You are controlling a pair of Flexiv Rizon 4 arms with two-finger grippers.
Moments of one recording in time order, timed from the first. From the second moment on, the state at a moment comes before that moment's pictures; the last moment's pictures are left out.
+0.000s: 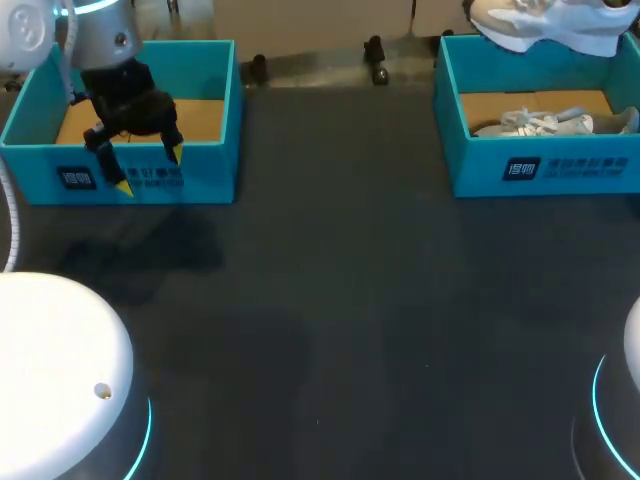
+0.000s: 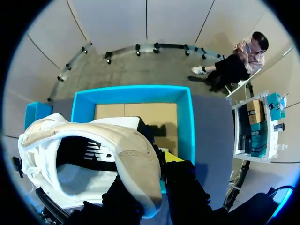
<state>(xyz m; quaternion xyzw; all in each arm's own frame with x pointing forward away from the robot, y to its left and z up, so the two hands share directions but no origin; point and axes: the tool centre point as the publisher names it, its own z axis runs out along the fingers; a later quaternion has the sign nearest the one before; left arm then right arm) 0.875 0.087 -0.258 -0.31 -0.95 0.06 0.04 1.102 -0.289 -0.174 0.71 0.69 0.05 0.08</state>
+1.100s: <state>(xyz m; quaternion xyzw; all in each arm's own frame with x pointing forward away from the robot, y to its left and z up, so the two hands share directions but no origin) 0.926 0.126 -0.204 0.22 -0.97 -0.01 0.06 1.091 -0.277 -0.227 0.71 0.70 0.03 0.06</state>
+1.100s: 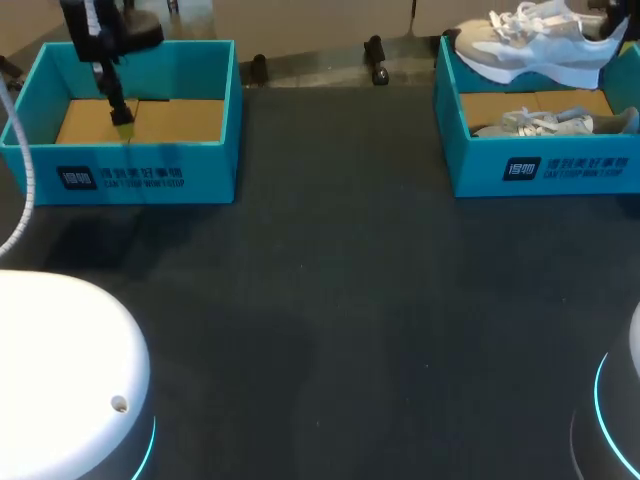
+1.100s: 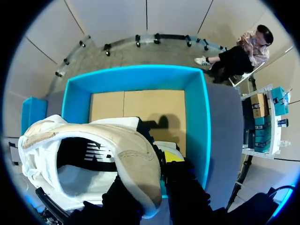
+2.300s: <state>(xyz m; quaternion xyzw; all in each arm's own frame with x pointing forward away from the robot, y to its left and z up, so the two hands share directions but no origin) 0.965 0.159 -0.174 0.64 -0.76 -0.05 0.10 1.091 -0.311 -0.239 0.73 0.67 -0.01 0.10</state>
